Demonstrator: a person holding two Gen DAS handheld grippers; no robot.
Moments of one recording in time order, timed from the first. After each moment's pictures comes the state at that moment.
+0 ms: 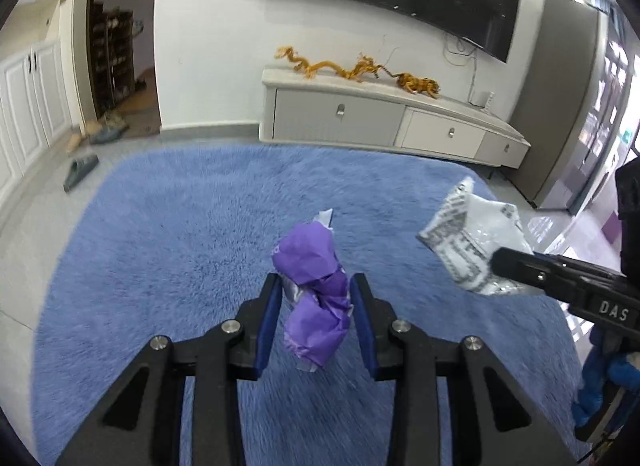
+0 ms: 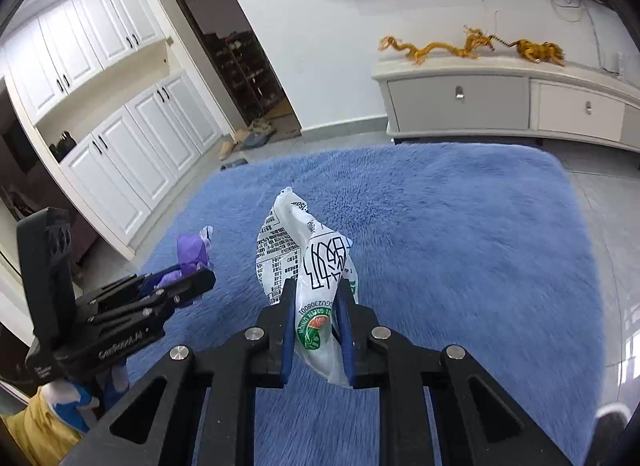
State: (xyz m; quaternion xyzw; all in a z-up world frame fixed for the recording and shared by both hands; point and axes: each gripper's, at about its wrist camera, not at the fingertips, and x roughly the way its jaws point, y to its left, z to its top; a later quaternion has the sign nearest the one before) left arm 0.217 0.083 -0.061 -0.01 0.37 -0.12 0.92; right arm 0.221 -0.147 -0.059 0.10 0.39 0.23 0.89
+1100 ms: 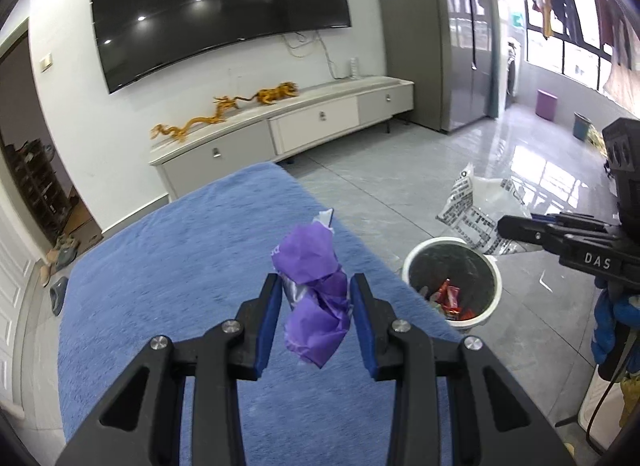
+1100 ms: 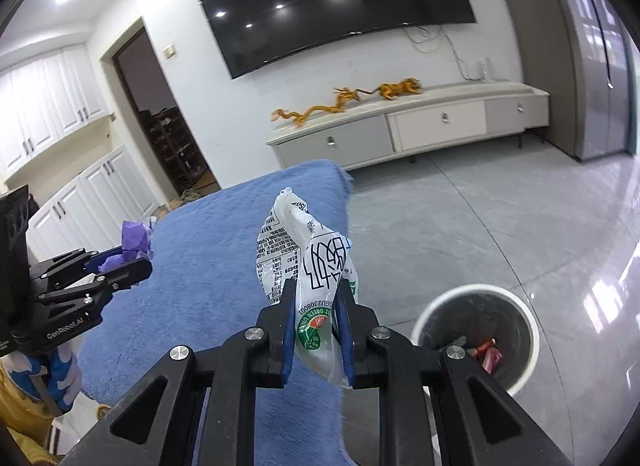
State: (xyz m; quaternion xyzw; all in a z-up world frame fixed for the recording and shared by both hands) left arm 0.006 -0.123 0.008 0.17 0.31 -0.27 0.90; right arm -0.056 -0.342 -0.025 0.16 0.30 0.06 0.94
